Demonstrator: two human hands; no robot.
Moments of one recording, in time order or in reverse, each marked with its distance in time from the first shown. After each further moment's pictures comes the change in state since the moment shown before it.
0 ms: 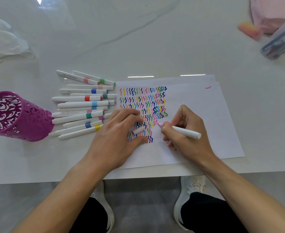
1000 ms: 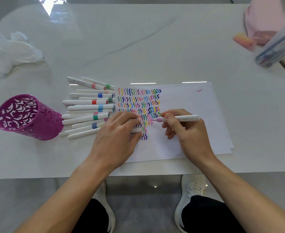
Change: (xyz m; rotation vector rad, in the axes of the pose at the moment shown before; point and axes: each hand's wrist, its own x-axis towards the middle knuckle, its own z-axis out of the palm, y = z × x) left_hand -0.009 0.002 -0.005 0.124 0.136 0.045; right_hand -0.006 -0.011 -0.002 0.237 0.002 -0.053
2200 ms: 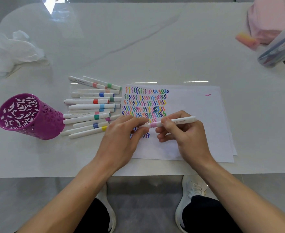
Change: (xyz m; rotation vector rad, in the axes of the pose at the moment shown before) left_hand 0.002 0.009 0.003 -0.271 0.053 -0.083; right_hand -0.004 0.001 0.009 0.100 -0.029 0.048
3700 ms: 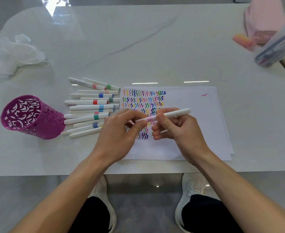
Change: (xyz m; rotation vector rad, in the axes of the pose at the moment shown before) left_hand 0.010 0.009 -0.013 -0.176 0.002 -0.050; right_hand 0.007 -0.008 -0.003 0.178 -0.117 0.105
